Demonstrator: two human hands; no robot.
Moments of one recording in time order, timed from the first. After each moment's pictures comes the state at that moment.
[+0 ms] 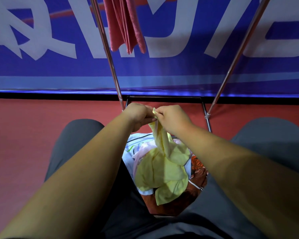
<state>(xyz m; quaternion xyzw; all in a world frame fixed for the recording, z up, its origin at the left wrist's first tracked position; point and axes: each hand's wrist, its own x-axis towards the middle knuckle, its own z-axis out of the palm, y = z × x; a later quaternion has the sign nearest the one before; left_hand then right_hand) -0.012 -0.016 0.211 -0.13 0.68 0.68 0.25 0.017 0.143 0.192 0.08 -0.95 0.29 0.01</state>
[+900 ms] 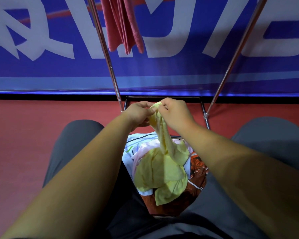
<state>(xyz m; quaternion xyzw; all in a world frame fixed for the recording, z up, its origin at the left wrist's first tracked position) -0.013 -0.018 0.213 -0.07 0.77 0.59 0.24 0.016 0.150 0.206 0.01 -0.92 0.40 0.07</state>
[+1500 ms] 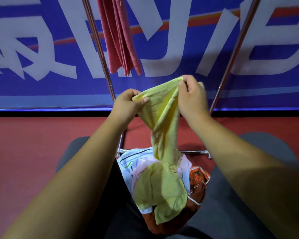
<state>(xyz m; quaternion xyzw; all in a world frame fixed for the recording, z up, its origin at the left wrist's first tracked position) -0.029 -0.030 0.291 0.02 0.79 0.62 -0.01 0.000 0.187 0.304 -0.04 -0.84 0.46 0.27</state>
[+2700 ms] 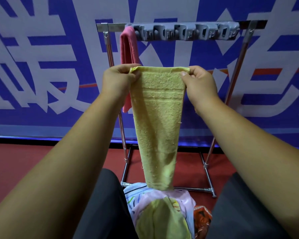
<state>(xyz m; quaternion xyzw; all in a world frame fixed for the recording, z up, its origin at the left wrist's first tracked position) -0.045 -0.053 0.498 0.07 0.71 0.68 -0.16 -0.016 0.178 0.484 -0.01 -0.75 0.61 0.25</state>
